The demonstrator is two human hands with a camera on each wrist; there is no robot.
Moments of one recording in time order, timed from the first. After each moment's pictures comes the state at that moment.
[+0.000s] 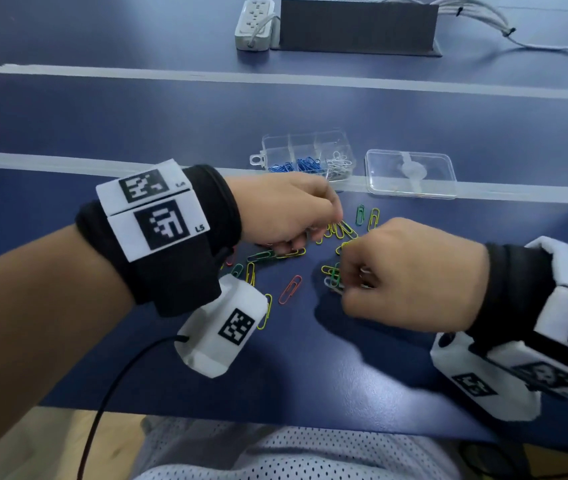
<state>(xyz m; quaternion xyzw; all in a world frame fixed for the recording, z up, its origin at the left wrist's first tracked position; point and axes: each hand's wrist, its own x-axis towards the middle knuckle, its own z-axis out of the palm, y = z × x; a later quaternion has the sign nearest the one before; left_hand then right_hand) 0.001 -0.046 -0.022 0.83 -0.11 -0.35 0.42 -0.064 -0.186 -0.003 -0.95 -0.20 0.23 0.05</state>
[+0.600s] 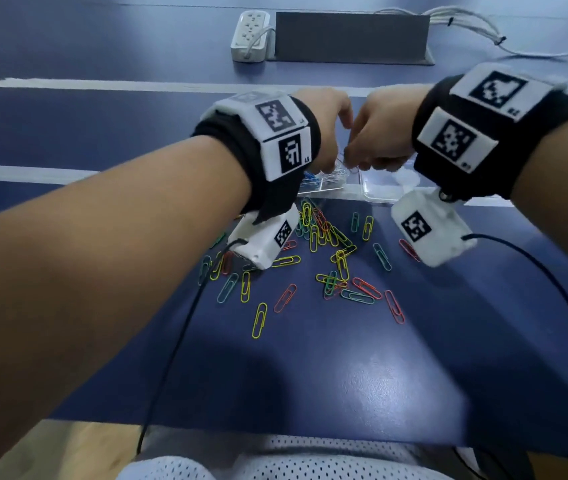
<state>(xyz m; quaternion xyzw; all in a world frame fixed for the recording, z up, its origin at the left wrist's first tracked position) 0.069 -0.085 0.000 0.96 -0.16 -0.11 0.20 0.065 -0.195 0.014 -0.97 0.02 0.17 0.14</state>
